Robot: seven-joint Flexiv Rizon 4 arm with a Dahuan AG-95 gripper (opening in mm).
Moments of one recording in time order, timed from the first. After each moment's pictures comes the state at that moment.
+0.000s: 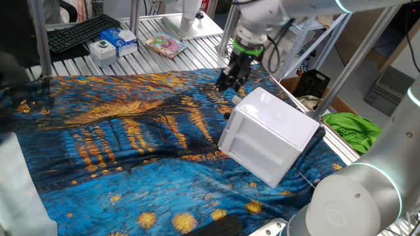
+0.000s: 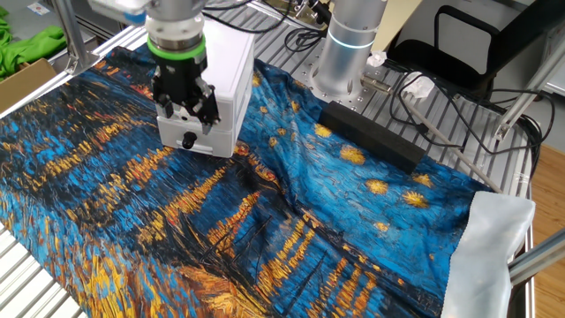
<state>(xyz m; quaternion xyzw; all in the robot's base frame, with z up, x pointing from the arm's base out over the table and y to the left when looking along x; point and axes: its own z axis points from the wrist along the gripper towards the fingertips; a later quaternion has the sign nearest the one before) 0.513 -0.132 0.163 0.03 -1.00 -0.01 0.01</state>
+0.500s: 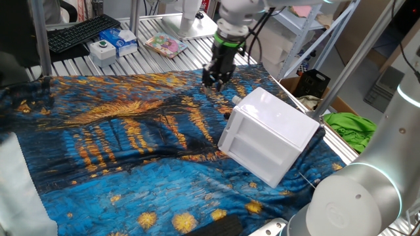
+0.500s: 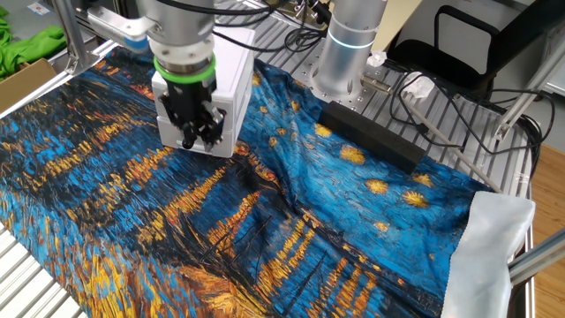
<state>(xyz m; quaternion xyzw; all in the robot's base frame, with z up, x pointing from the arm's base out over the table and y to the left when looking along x) 0.539 -0.091 0.167 -0.01 -1.00 -0.01 0.02</state>
